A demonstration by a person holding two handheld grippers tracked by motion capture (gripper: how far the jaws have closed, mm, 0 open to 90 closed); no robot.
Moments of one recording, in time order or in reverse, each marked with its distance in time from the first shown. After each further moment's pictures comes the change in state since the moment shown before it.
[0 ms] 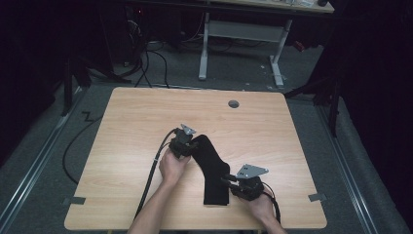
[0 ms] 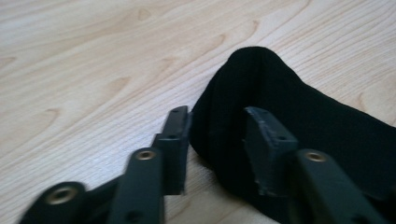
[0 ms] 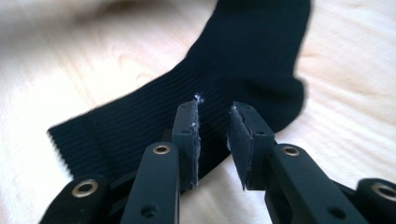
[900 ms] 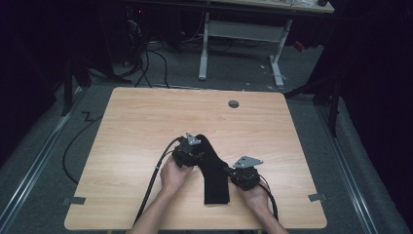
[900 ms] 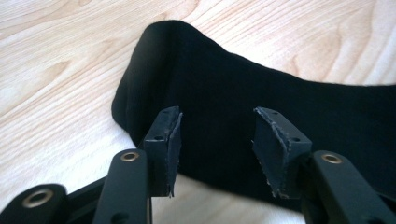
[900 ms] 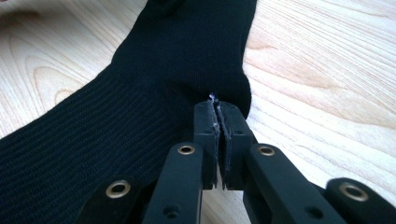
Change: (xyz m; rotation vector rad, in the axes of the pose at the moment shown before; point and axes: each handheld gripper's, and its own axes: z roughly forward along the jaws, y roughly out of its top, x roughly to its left) left arm -0.021 -0.020 -0.012 0.011 -0.100 0.064; right arm -0.020 0.004 0.028 0.050 -0.101 0.076
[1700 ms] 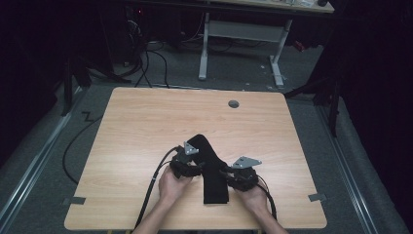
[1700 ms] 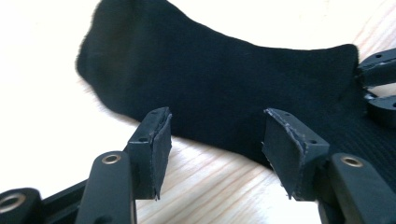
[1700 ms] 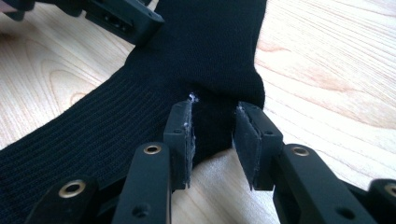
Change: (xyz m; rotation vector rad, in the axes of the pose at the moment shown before) left arm -0.013 -0.020 -0.017 0.003 -0.031 -0.031; right arm 0.005 0.002 0.001 -0.002 0.024 -0.002
